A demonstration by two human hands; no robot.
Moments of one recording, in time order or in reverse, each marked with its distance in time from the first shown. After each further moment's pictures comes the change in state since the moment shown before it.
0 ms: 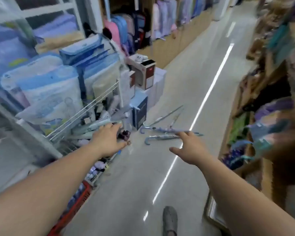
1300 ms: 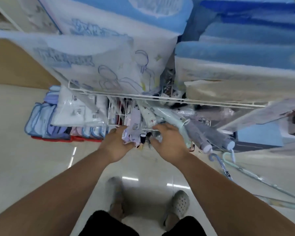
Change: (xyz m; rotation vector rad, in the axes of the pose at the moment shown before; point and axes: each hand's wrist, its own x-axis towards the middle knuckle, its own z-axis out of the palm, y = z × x) left_hand 0.147 -0.132 0.177 -0.795 0.113 -1.206; right_hand 0.384 -0.235 0.218 -0.042 -0.632 -1.036
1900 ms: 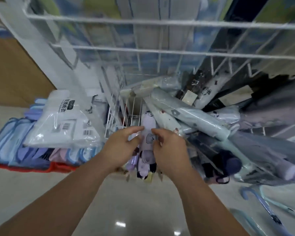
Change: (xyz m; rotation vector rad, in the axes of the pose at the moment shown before) left_hand 0.131 -0.063 0.052 -0.418 0.213 0.287; right_hand 0.103 0.013 0.148 0.227 0.308 0.000
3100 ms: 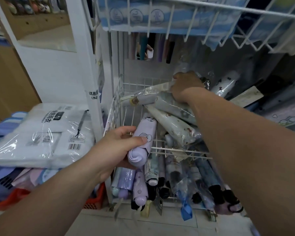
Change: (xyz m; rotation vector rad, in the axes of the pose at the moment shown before) left_hand 0.001 -0.044 -0.005 -0.621 -0.079 -0.050; right_hand 0.159 -0.035 -0.042 -0.847 0.181 -0.028
